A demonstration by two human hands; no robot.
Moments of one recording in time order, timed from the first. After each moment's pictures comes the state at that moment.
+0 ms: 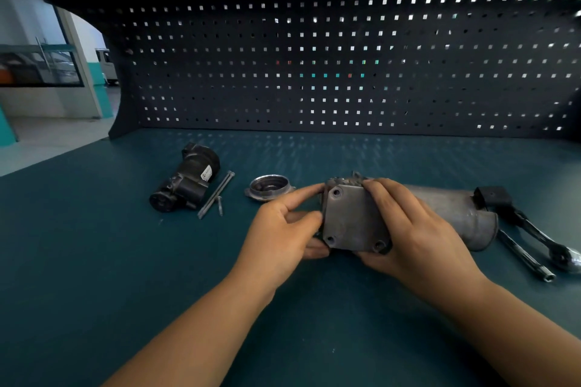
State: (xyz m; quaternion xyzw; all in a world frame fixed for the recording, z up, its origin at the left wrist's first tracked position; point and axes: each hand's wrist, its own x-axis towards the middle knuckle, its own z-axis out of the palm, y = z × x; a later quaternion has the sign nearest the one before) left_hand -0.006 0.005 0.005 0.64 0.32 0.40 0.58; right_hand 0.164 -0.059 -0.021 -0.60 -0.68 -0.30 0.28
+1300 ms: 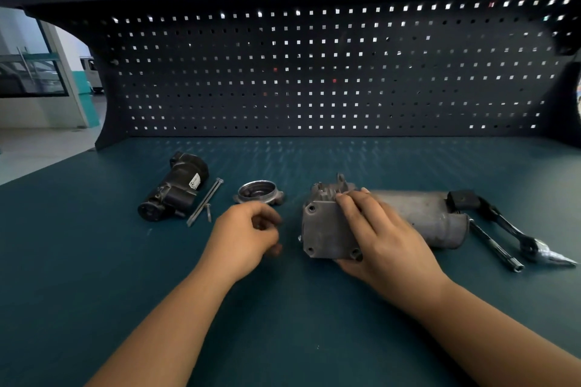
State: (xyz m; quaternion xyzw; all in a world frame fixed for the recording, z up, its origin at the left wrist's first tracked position) left_hand -0.024 0.046 -0.010 0.76 0.43 0.34 0.36; right_hand 0.157 -0.059 -0.028 -0.62 -0.69 -0.31 0.23
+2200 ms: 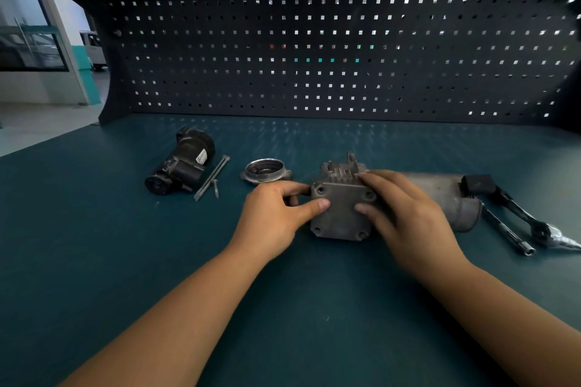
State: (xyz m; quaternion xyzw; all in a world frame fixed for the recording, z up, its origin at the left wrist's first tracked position) left_hand -0.005 0.039 -0.021 0.77 0.33 0.40 0.36; right_hand 0.161 -0.060 -0.028 -0.62 -0.65 -0.20 0.39
